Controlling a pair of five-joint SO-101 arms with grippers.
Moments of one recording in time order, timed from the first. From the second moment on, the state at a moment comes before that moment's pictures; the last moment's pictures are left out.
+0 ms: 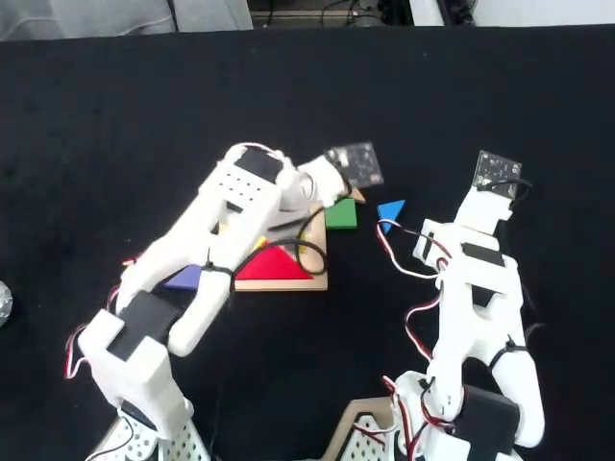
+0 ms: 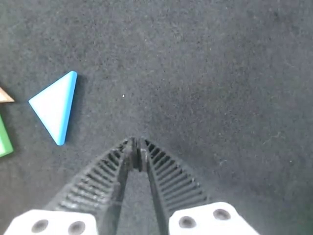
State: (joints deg) left arm 22.9 12.8 2.9 62.5 -48.8; right arm 17.8 -21.2 59.9 30.4 -3.9
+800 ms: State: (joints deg) left arm 9.4 18.1 8.5 50.9 -45.7; right arm 17.8 -21.2 59.9 30.4 -3.9
